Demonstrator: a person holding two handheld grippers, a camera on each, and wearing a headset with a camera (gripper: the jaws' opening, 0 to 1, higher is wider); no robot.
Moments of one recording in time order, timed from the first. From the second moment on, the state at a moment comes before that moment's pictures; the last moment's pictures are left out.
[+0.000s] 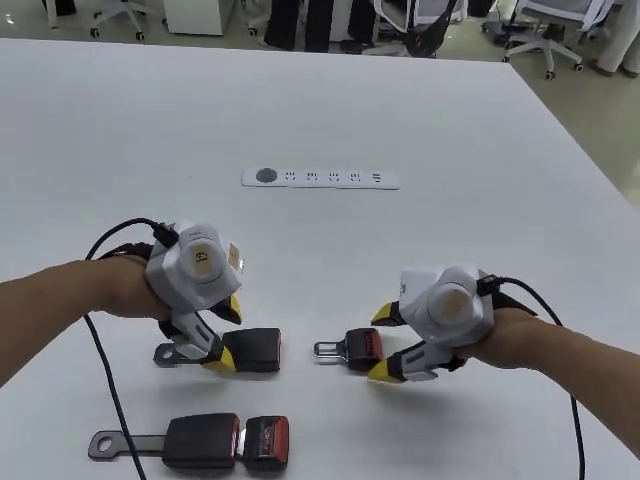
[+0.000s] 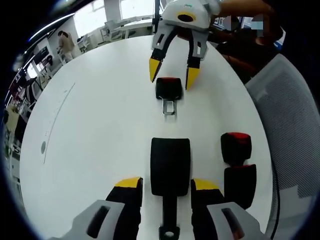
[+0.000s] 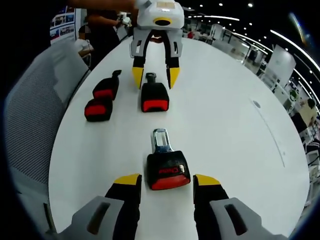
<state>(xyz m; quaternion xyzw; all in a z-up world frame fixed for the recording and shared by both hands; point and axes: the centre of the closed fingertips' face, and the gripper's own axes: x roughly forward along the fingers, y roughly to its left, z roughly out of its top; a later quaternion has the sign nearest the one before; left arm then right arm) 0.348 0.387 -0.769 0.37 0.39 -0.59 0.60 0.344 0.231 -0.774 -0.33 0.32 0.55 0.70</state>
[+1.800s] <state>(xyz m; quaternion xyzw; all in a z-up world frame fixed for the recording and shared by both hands) 0.342 0.387 -0.781 0.36 0.39 -0.59 0.61 0.344 0.267 -0.775 -0.34 0.30 0.56 0.69</state>
